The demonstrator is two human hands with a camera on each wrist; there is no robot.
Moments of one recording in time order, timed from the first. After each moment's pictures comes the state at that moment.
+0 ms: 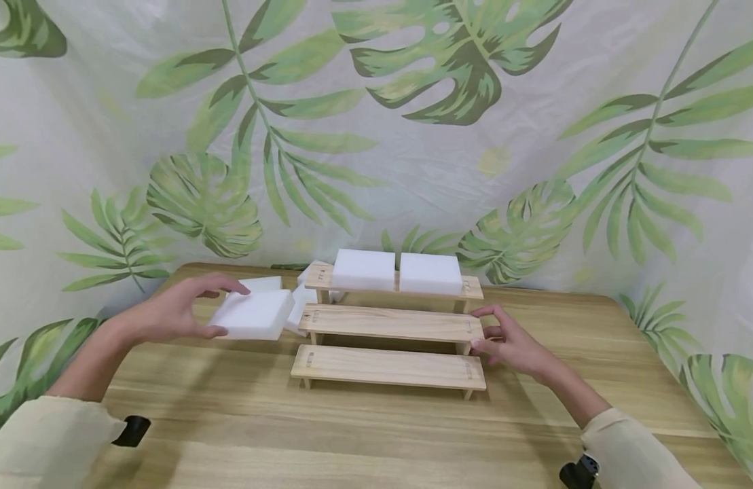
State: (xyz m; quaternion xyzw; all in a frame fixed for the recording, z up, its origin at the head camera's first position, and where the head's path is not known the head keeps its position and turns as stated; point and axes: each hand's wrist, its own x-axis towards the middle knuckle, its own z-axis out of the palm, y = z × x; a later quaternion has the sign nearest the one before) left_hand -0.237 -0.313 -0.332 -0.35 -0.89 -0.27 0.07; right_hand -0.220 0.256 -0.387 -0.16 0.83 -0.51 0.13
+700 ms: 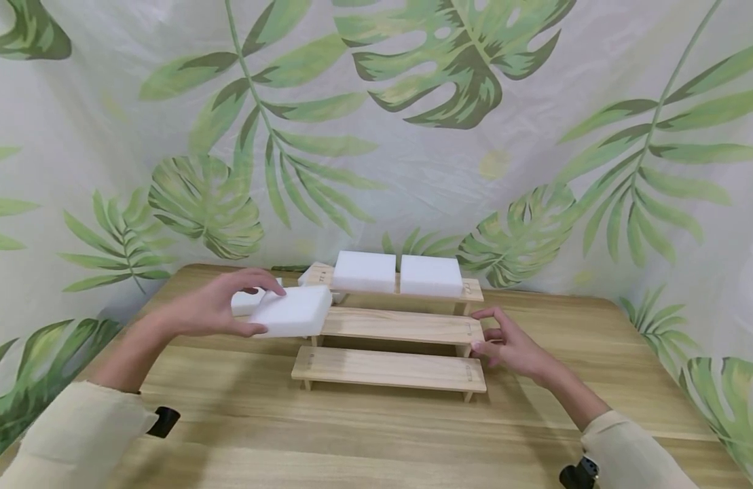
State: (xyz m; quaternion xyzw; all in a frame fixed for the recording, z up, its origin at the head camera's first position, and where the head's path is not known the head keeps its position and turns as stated) left_hand -0.240 -0.262 -0.316 -0.43 -0.85 -0.29 0.07; right_hand -0.221 0.256 -0.386 -0.16 0.84 -0.51 0.13
